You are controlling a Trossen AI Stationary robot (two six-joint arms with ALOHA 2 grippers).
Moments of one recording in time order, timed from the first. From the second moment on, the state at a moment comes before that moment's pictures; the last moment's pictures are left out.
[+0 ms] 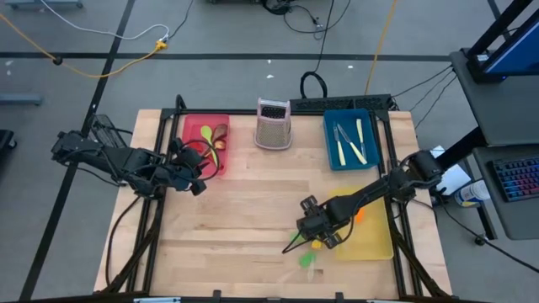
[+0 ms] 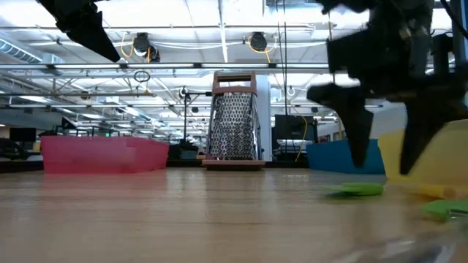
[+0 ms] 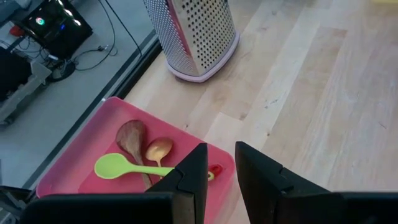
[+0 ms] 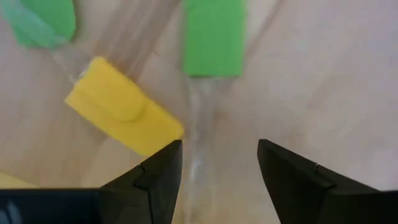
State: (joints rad) left arm -0.27 0.91 0.87 -0.93 -0.69 -0.49; right arm 0.40 1.77 1.08 -0.70 0.06 -0.15
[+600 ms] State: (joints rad) left arm -0.27 0.91 0.87 -0.93 -0.69 -0.50; right arm 0.41 1.73 1.09 -0.34 0.00 0.02
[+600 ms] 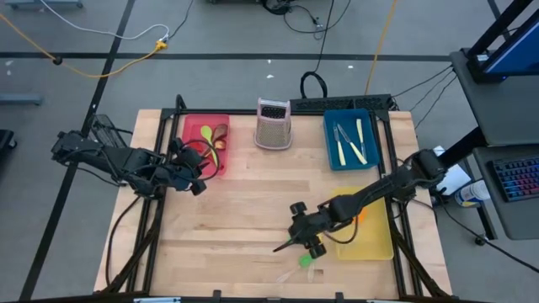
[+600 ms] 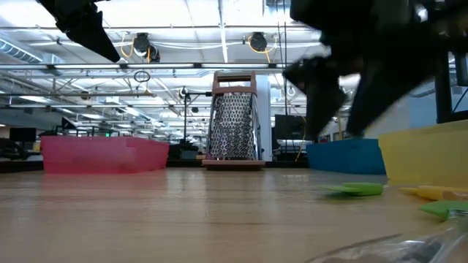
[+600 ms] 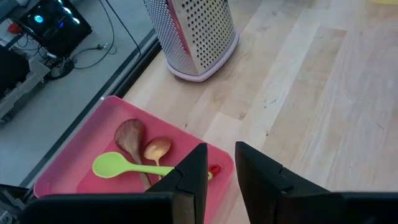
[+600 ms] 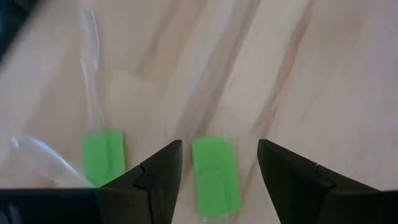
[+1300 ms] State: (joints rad) left arm -0.27 0.96 0.87 -0.93 -0.68 -0.47; right arm 0.32 1.83 1.05 -0.40 -0.13 0.07
